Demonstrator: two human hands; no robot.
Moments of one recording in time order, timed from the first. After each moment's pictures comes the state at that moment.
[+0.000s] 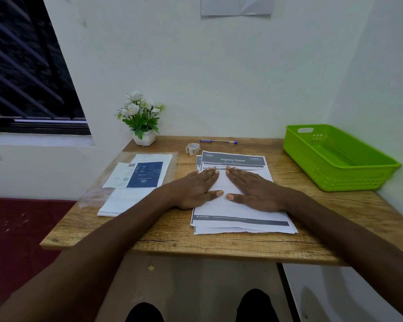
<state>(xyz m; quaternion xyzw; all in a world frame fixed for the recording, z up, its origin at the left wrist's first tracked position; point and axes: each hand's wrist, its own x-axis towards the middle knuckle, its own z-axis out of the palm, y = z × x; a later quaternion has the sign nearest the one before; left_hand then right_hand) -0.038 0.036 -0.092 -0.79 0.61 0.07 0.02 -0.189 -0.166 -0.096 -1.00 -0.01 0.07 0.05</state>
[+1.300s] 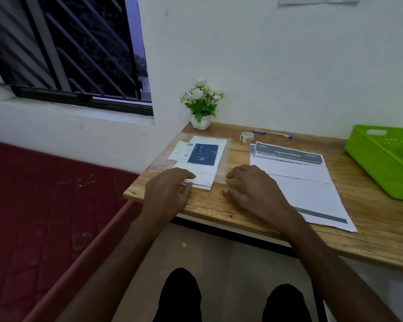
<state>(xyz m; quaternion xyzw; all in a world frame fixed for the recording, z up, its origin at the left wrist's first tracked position) -0.096 0.241 -0.109 -0.87 0.32 -0.26 -0.27 -0.181 0.013 -0.085 -0.98 0.00 -0.16 0.11</state>
